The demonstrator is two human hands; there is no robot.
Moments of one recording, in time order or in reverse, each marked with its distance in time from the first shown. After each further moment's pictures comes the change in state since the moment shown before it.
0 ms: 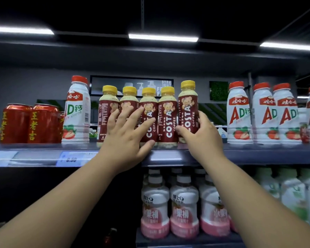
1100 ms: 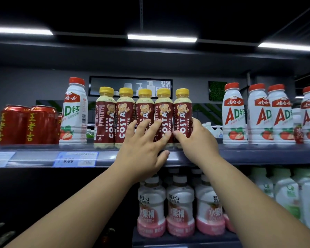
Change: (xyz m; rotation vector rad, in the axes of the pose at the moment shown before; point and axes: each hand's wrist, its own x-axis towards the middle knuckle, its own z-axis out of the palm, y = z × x) left_hand 0.003 0.047 0.008 0.092 -0.126 0.103; right_hand 0.002 0.001 -0.002 -0.194 -0.097 0.040
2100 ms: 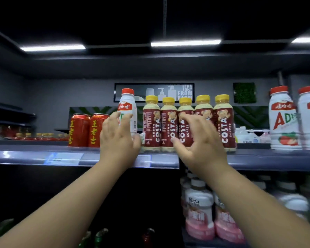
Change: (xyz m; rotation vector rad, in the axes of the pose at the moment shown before) left_hand -0.064 -0.148 -0.032 -0.196 0.180 -0.610; right_hand -0.064 -0.121 0.023 0.159 0.138 -0.538
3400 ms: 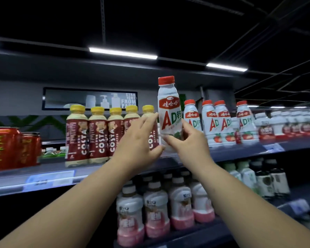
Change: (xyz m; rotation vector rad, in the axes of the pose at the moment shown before) left_hand -0.020 0.199 0.020 -0.556 -0.184 0.559; right_hand -0.023 0.090 -0.118 0.217 0.103 0.488
